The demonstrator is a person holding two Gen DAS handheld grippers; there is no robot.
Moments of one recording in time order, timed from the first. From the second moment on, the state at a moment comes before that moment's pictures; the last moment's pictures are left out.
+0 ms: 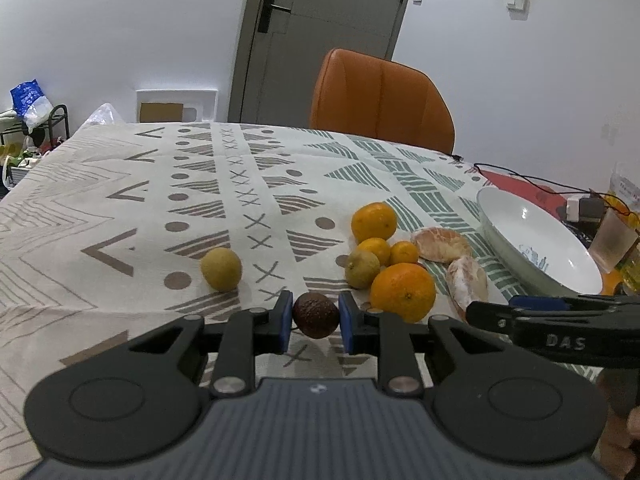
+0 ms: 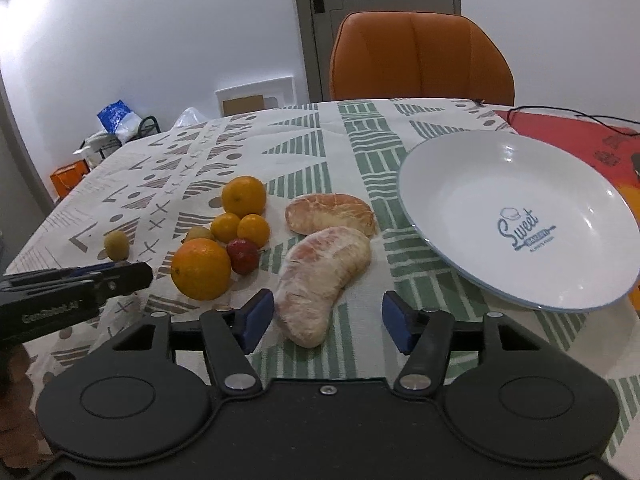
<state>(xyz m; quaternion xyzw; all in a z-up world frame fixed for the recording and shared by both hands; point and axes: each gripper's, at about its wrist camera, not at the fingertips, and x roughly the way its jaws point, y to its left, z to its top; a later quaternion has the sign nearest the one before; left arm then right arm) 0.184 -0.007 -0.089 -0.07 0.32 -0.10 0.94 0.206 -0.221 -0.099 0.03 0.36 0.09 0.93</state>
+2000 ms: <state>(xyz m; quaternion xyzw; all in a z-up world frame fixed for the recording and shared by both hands) 0.183 -0.069 -0.044 -0.02 0.27 -0.12 0.95 0.188 -0.298 -0.044 0.11 0.23 0.14 0.96</state>
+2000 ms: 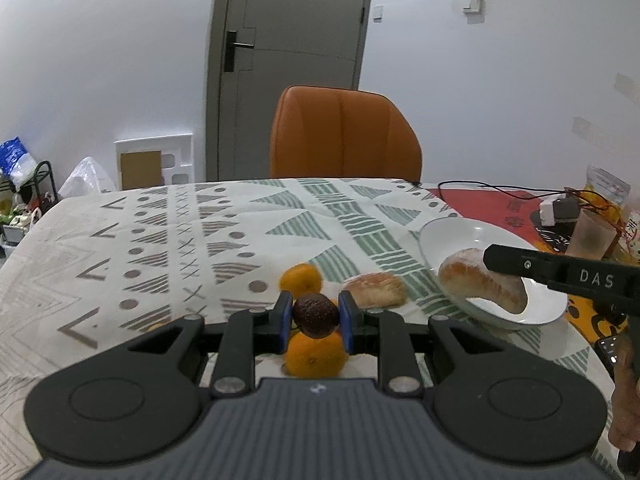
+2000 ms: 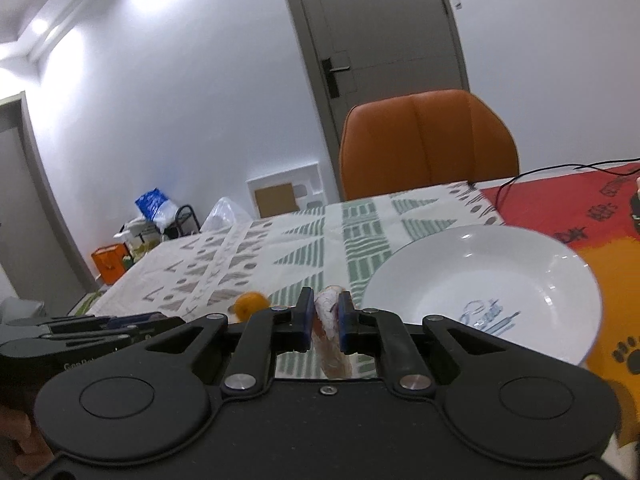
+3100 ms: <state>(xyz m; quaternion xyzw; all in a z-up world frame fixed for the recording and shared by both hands) 0.173 -0.088 -0.043 -0.01 0.27 -0.12 0.95 0.154 -0.331 -0.070 0.13 0.29 0.13 0.94</state>
